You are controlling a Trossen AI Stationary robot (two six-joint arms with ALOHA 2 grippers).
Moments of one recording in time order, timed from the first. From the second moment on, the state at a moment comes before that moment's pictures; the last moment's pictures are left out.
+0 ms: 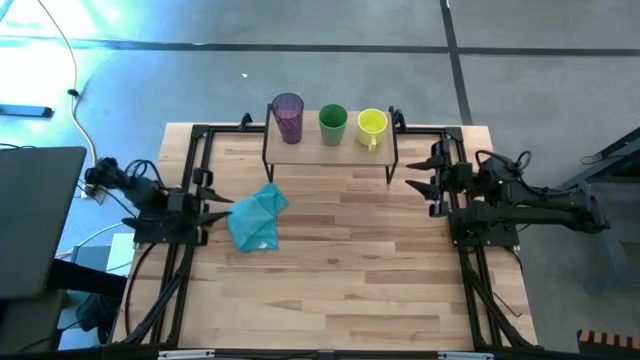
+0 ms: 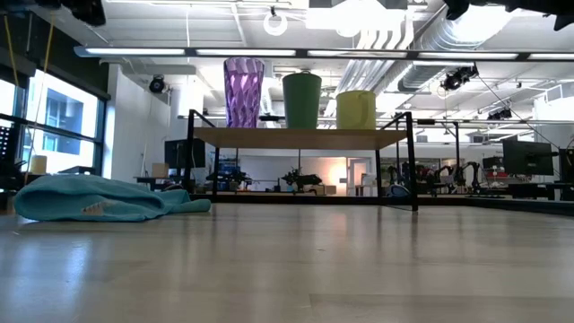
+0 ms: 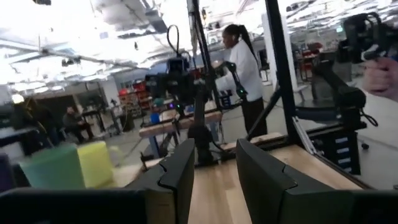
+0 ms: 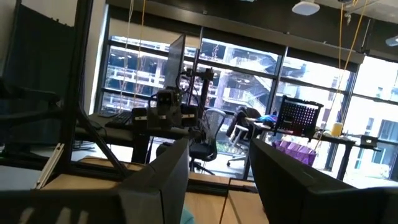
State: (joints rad) left arm -0.39 0.12 0.27 0.06 -0.44 0.34; right arm -0.18 0.48 0.44 0.31 -0.16 -0.18
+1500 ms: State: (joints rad) left arm 0.17 0.12 0.09 0.09 0.19 0.09; right arm -0.18 0.48 0.44 0.15 -0.17 -0.15
